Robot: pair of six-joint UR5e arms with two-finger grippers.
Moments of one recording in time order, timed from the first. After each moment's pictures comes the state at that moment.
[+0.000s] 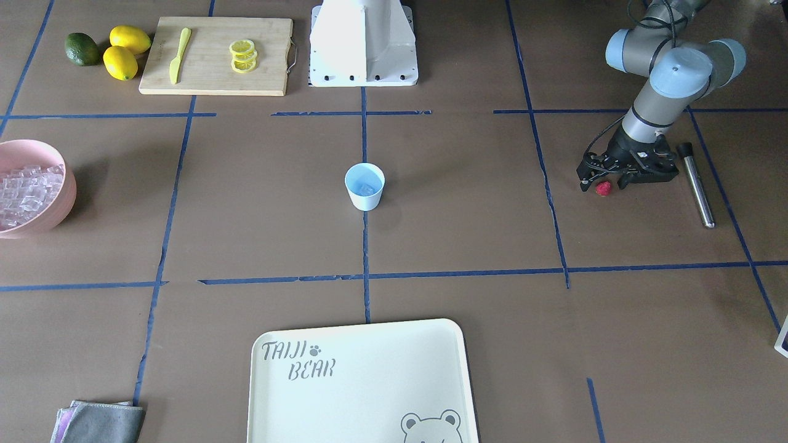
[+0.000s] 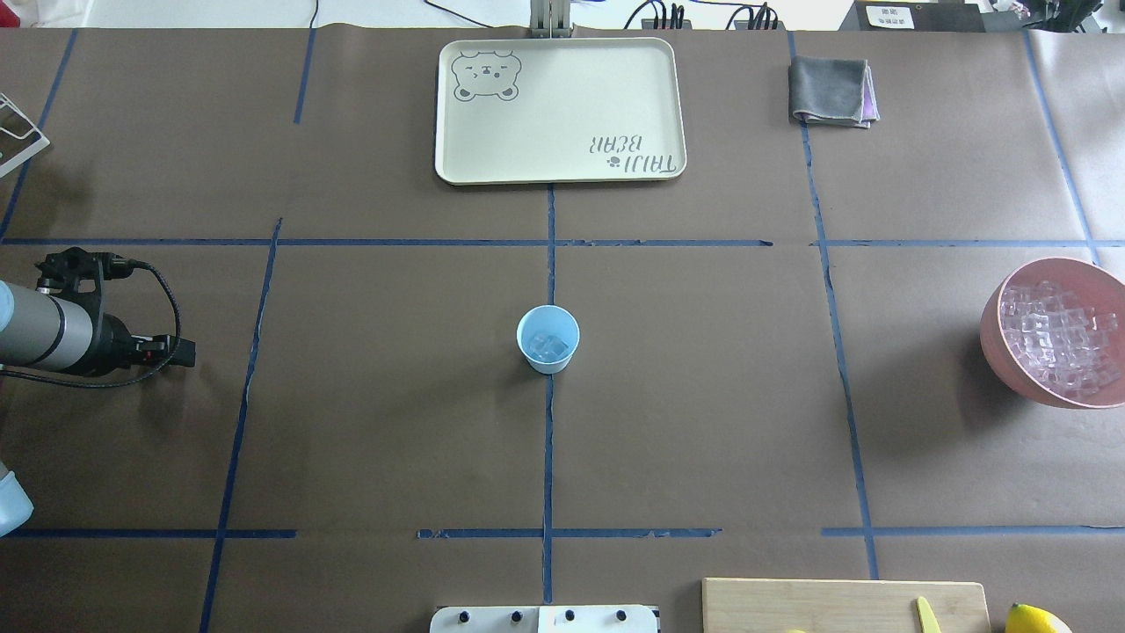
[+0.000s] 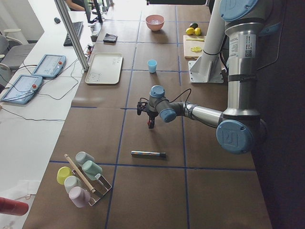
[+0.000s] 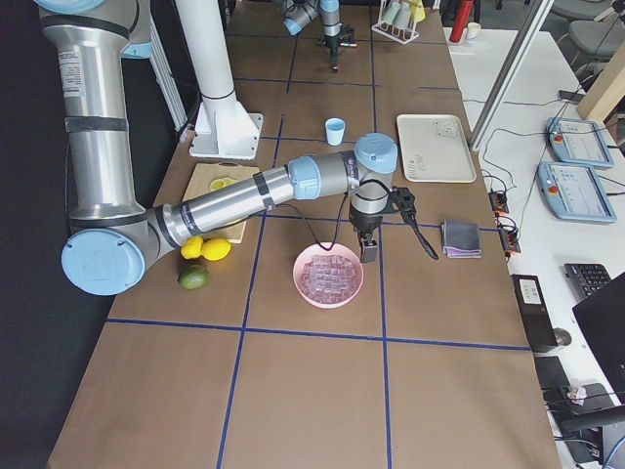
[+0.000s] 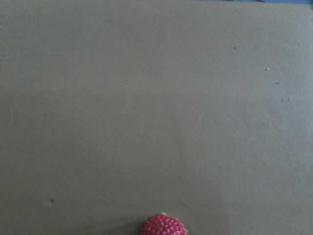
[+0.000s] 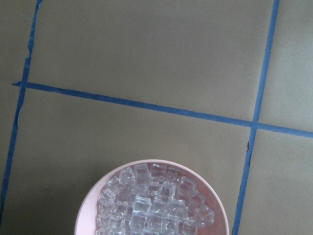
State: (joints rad) left arm -0.73 -1.51 -1.73 -2.21 -1.92 -1.08; right arm 1.40 -1.52 1.91 -1.77 2.30 0.09
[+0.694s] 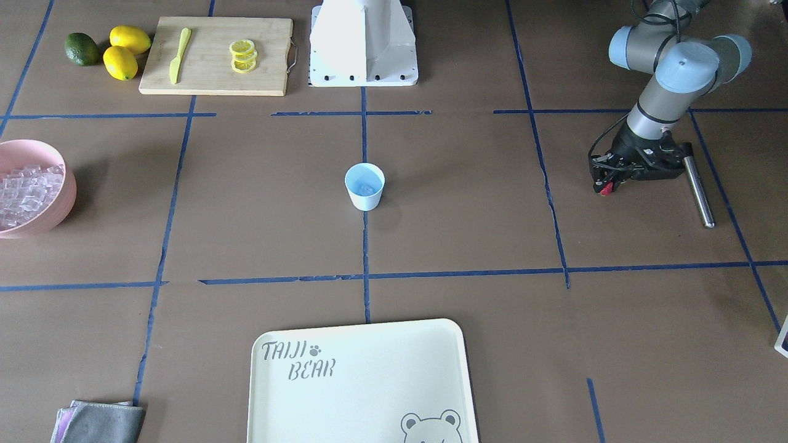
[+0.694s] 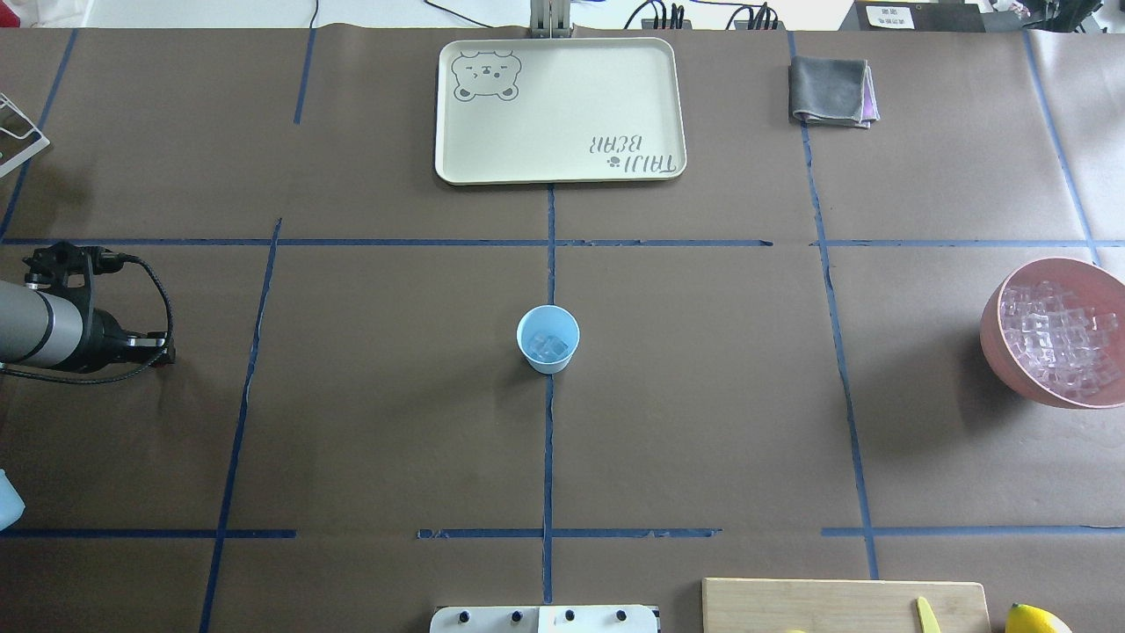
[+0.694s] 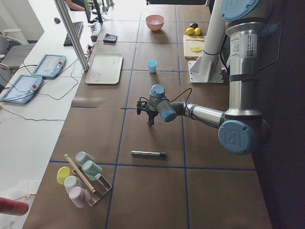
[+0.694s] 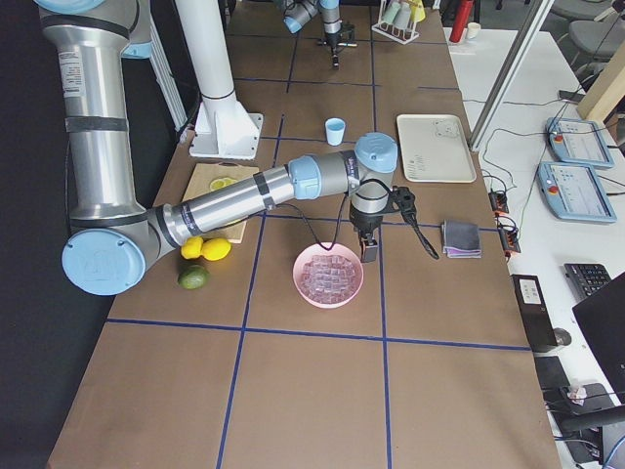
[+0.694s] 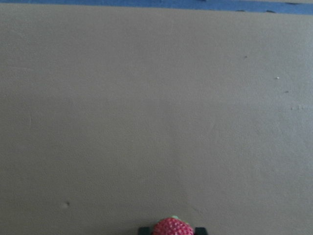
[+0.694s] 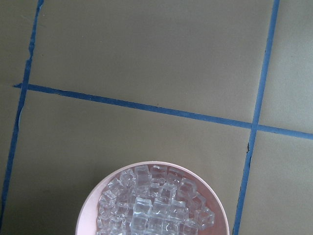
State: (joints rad) left arm -0.74 -1.50 -1.76 -2.21 -1.92 -1.09; right arm 1.40 -1.52 1.91 -1.77 2.30 0.09
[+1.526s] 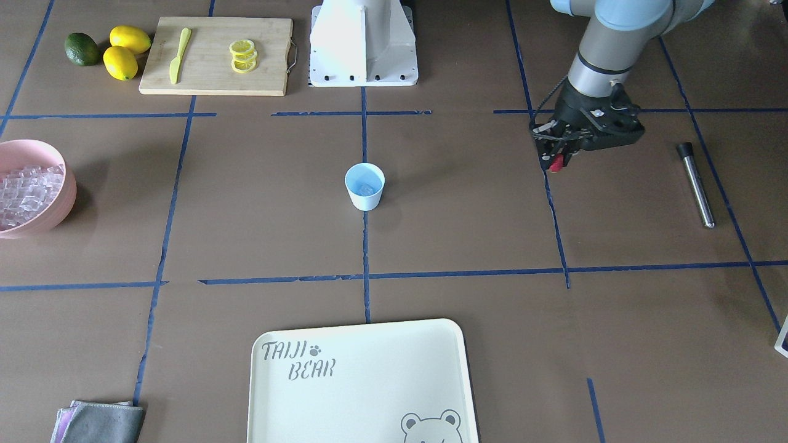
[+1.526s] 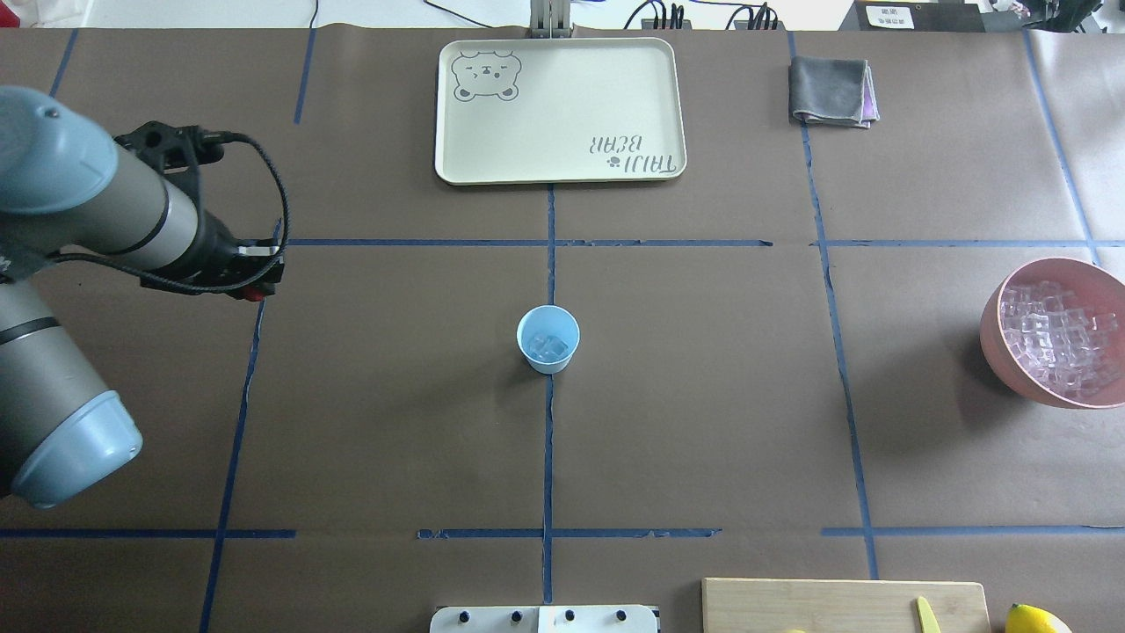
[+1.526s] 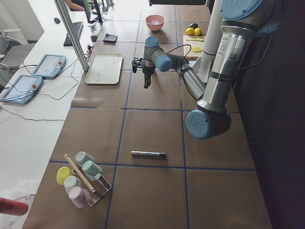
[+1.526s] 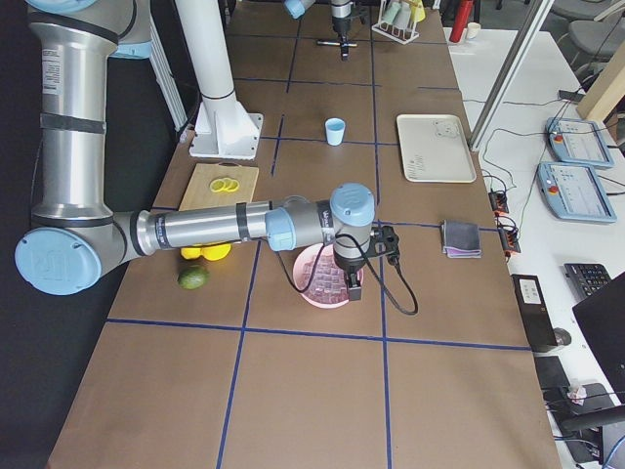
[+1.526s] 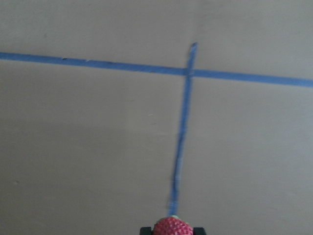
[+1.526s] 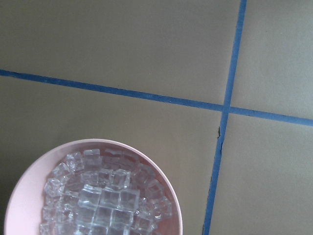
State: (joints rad) left arm -0.76 -1.94 -2.05 -1.45 -1.96 -1.23; right arm 1.48 -1.68 1.79 -1.46 2.35 0.06
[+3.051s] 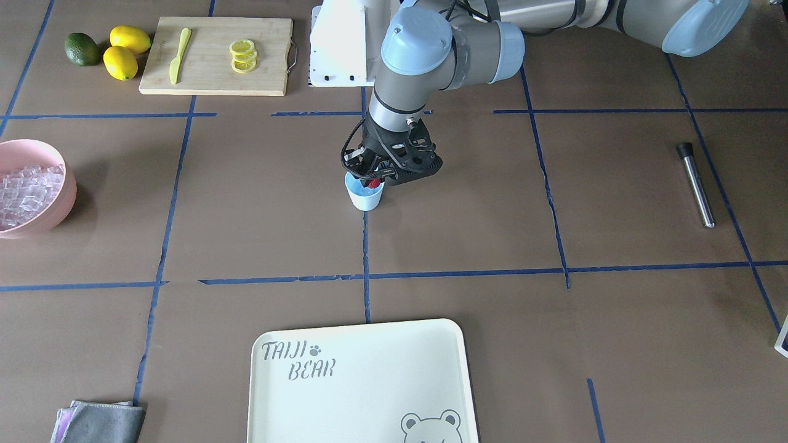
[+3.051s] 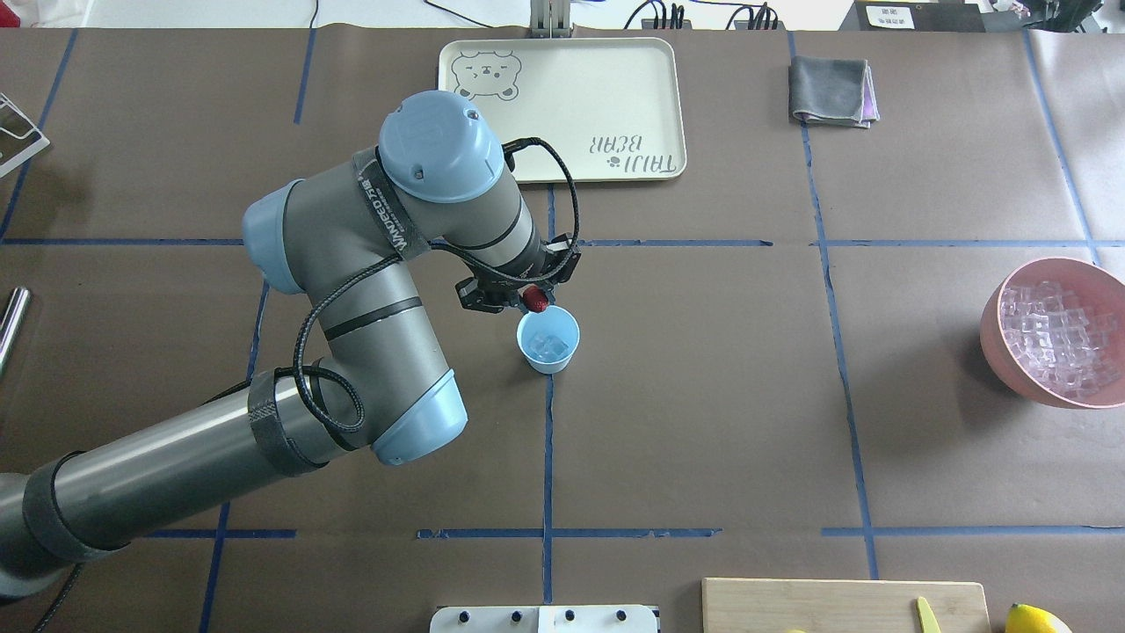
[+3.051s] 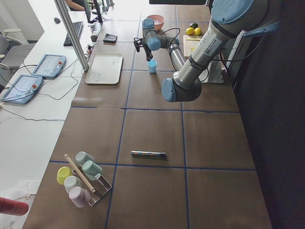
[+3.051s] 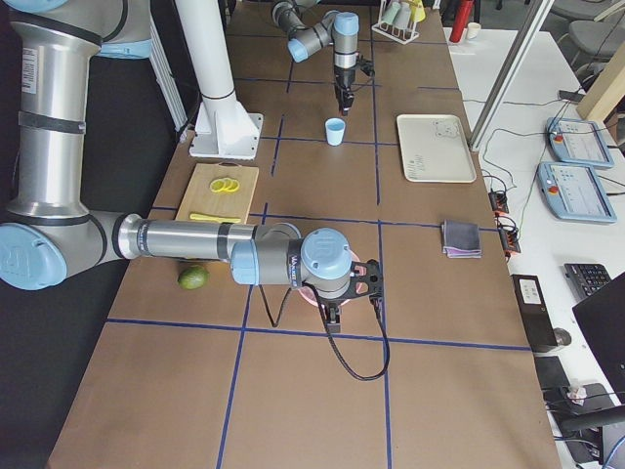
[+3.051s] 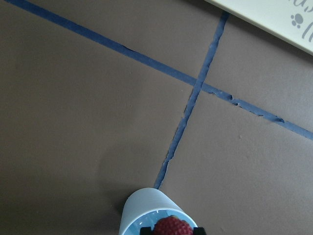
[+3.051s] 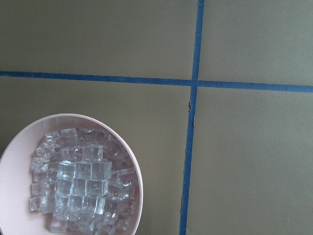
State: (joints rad) left arm -0.57 -2.41 -1.58 -1.65 -2.00 -1.61; right arm 1.62 -1.72 1.73 -1.50 2.48 -0.05
